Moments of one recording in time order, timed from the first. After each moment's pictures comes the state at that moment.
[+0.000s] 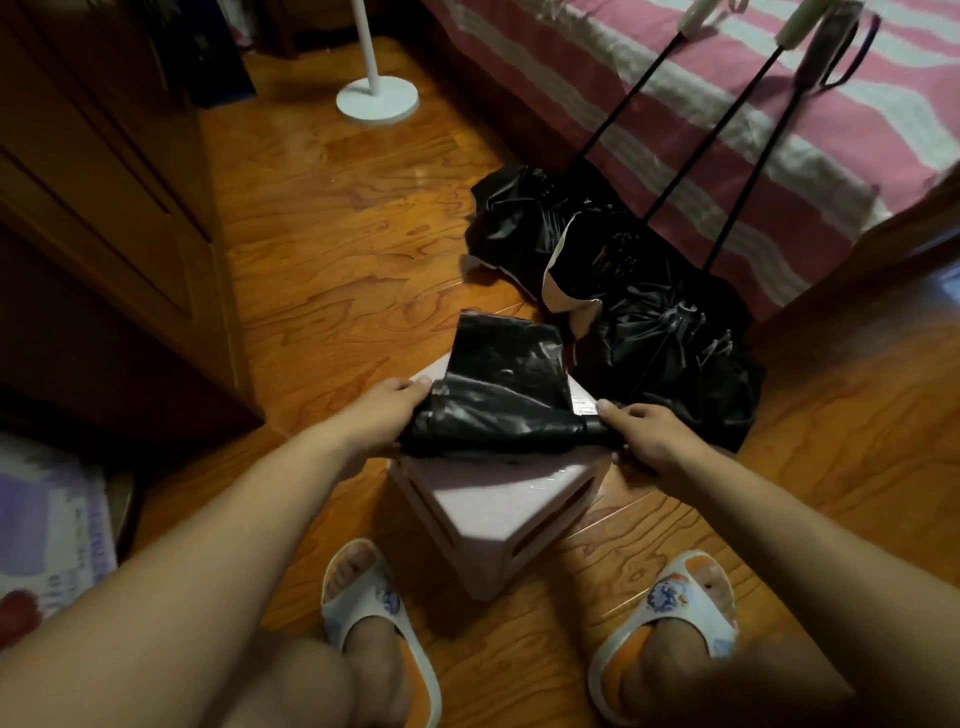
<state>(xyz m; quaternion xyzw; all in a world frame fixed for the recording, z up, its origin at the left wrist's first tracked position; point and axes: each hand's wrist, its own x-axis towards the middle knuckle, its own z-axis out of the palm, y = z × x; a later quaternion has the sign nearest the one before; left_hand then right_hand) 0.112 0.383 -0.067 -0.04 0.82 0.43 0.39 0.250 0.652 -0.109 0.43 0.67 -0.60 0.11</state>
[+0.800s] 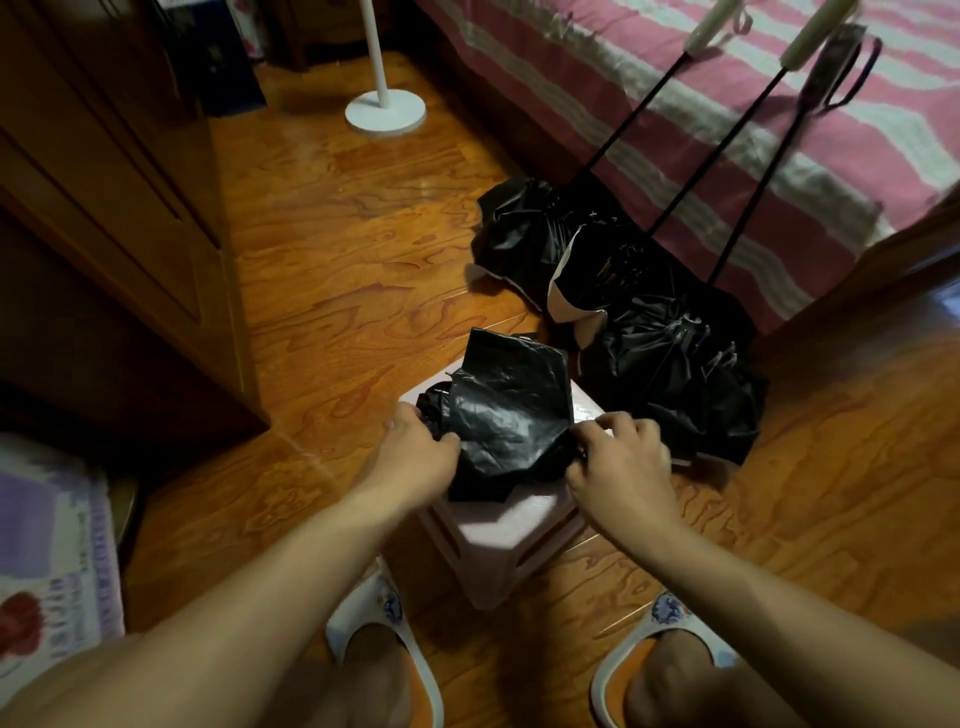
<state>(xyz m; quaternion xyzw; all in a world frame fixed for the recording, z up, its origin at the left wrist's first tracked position) 0.158 0.390 -0.068 -0.02 0.90 0.31 0.29 0.272 0.584 -0.091 0.24 0.96 -0.14 0.06</state>
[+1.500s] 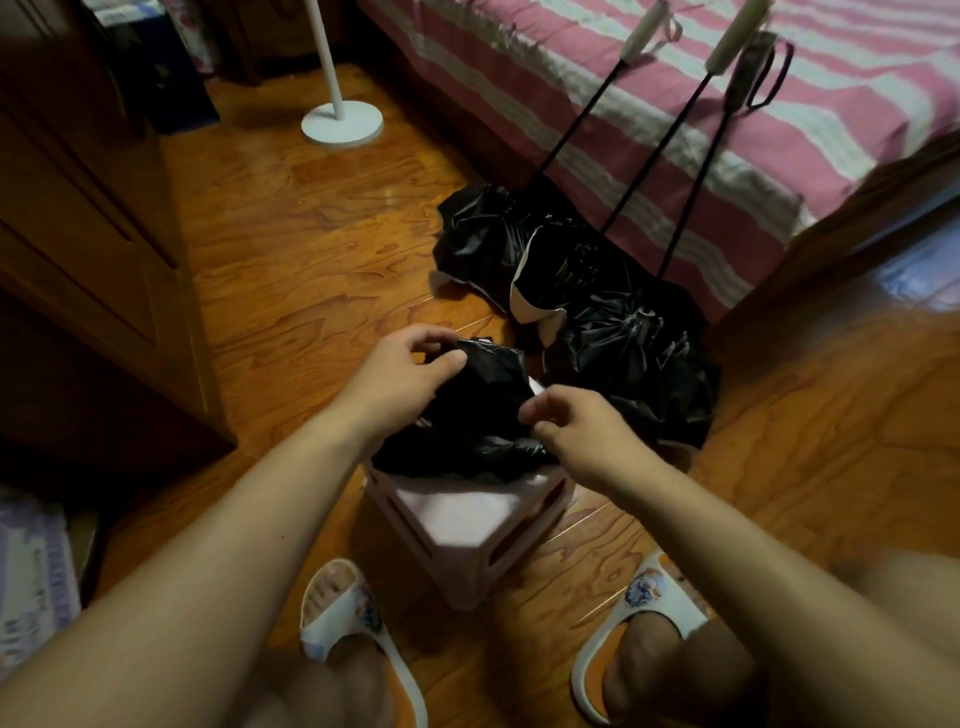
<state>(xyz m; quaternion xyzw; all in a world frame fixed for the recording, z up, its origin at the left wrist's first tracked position) 0.129 0.433 -0.013 0.13 0.82 0.50 0.24 0.259 0.605 -0.040 0.27 0.84 -0.46 0.08</state>
